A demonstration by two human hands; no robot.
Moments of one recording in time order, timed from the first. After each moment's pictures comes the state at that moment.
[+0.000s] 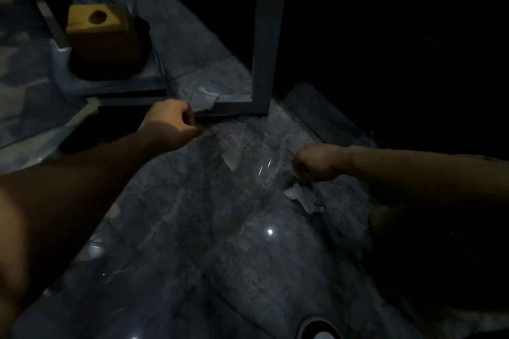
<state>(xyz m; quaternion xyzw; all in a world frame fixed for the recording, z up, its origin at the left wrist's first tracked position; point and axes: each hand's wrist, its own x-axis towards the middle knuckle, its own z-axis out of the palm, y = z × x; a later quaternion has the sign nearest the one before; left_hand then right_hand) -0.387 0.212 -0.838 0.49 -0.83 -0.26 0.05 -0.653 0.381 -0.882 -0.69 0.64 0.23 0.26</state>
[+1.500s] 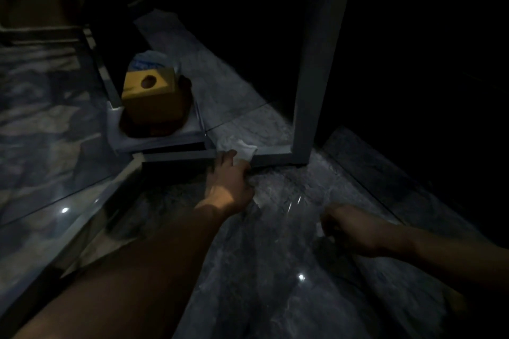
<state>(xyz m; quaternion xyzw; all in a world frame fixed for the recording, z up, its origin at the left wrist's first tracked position) -0.418 0.192 -0.891 0.46 -0.87 -0.17 -0.01 -0.635 0.371 -0.906 -0.65 0.69 0.02 0.30</state>
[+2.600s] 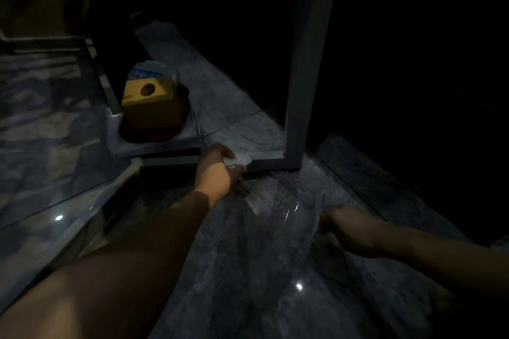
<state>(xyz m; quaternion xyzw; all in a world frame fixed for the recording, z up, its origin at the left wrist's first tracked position) -0.421 0.182 -0.869 0.53 -0.73 -0.35 0.25 -0.639 0.382 -0.890 -0.66 0.70 0.04 0.26</state>
